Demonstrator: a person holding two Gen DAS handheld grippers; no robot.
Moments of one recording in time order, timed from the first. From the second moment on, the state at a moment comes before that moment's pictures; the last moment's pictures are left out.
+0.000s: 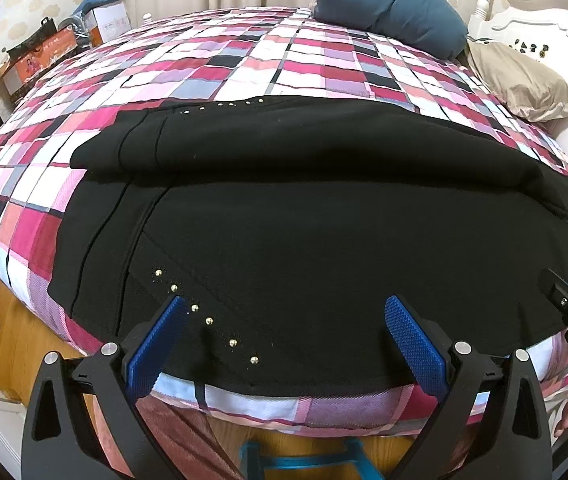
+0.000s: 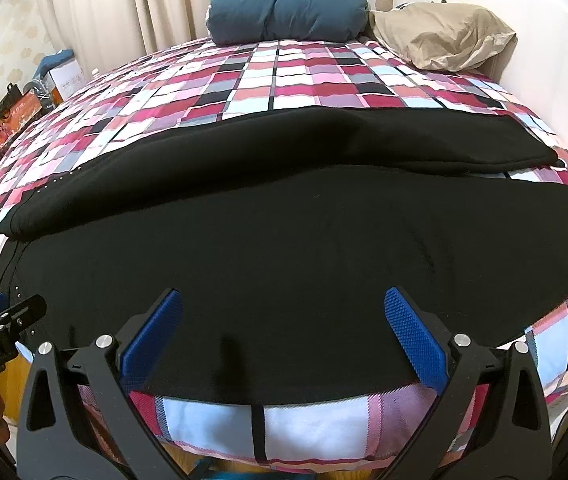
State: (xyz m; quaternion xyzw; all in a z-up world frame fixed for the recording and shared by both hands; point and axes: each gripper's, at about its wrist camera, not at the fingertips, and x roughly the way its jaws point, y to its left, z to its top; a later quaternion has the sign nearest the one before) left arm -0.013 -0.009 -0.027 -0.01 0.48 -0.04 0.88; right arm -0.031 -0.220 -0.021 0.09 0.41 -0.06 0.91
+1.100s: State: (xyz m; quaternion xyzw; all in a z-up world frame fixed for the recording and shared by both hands) left arm 0.103 0.176 0.002 -0.17 0.49 -0.14 0.84; right arm 0.058 -0.239 0.055 0.10 0.35 0.14 0.92
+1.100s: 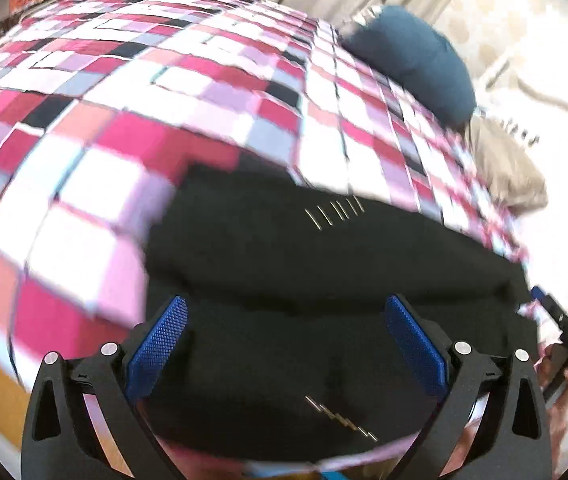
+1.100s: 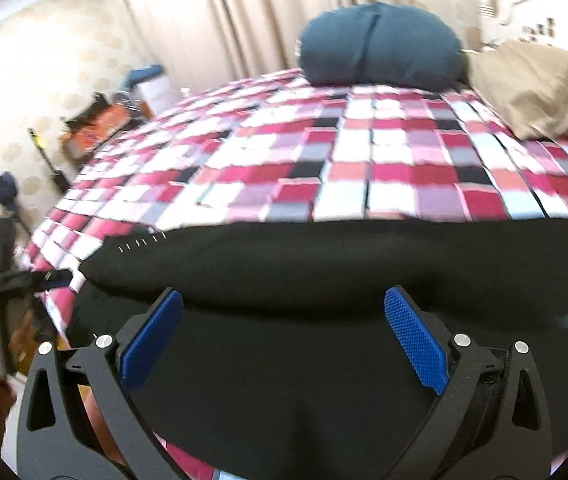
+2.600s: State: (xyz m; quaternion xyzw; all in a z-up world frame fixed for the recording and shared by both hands) left arm 0.245 0.192 -0.051 -0.15 0.57 -0.32 0.74; right arm 0.275 -0.175 -0.029 -0.08 0.57 0.38 0.72
